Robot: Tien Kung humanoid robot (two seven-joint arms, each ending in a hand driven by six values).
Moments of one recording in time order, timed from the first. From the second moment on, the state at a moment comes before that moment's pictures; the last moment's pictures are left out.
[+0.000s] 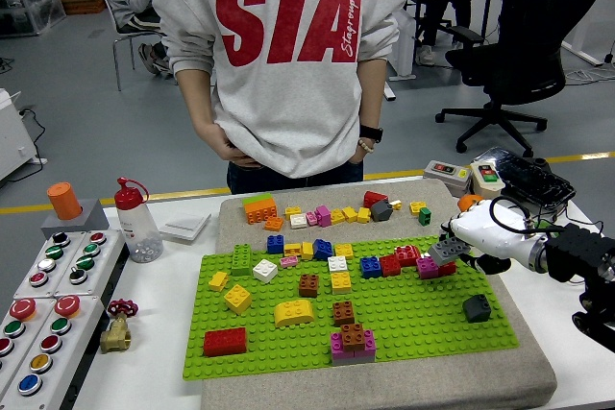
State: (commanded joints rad) left arm -0.19 0.02 -1.18 -0.24 1.03 0.25 0.41; right arm 0.99 -0.57 0.33 0.94 -1.94 -0.12 0.12
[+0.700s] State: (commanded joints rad) left arm -0.19 0.03 -1.18 -0.24 1.03 0.26 0.41; right arm 1.01 -0.57 0.27 1.53 -1.78 0.07 -0.22
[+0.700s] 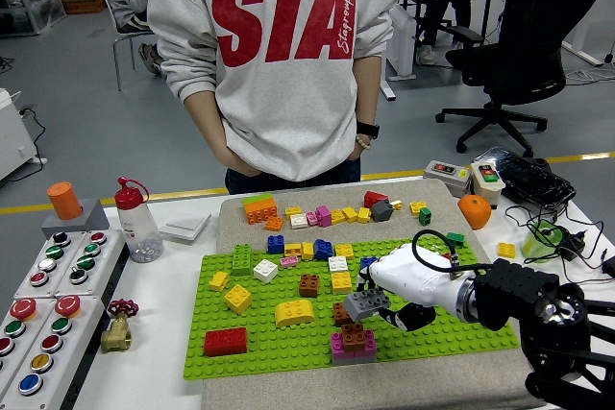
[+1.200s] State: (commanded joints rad) left arm -0.19 0.03 -1.18 -0.24 1.03 0.26 0.41; right arm 1.00 -0.56 0.27 1.59 -1.78 0.10 -0.29
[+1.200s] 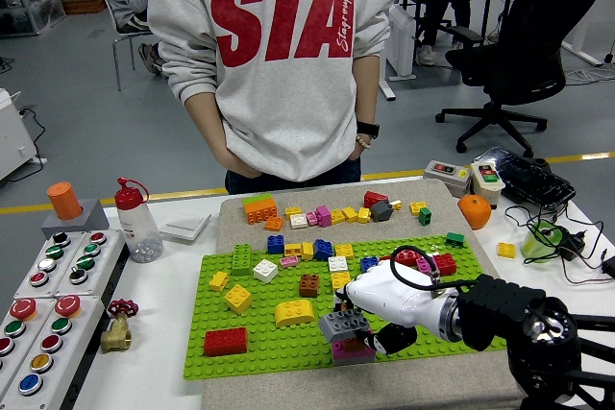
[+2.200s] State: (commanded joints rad) left arm -0.21 0.04 -1.16 -0.24 1.01 0.26 0.40; right arm 1.00 -0.50 0.24 1.53 -1.81 0.11 -0.32
